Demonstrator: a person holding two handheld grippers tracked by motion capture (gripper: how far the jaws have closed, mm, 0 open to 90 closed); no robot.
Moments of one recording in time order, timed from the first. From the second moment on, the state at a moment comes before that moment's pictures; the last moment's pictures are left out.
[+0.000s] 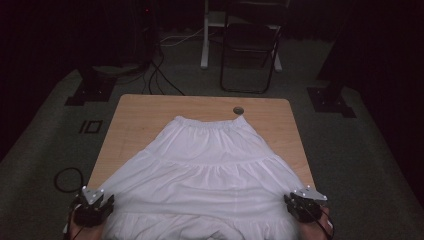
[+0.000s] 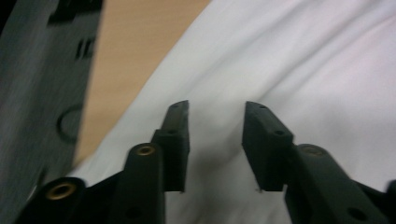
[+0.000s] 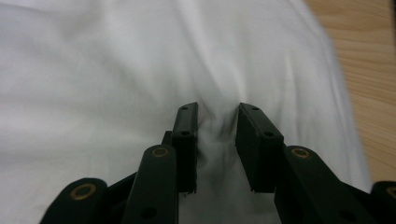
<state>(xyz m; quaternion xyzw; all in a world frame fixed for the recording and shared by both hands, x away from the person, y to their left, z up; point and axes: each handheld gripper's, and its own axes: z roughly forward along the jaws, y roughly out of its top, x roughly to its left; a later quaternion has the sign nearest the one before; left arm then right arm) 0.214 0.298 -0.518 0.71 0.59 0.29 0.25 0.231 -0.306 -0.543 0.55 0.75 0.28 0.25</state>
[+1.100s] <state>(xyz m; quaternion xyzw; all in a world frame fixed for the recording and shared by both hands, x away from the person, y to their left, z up) 0.375 0.206 -0.548 0.74 0.53 0.27 0.31 0.388 -0.240 -0.548 0.52 0.75 0.33 0.23</state>
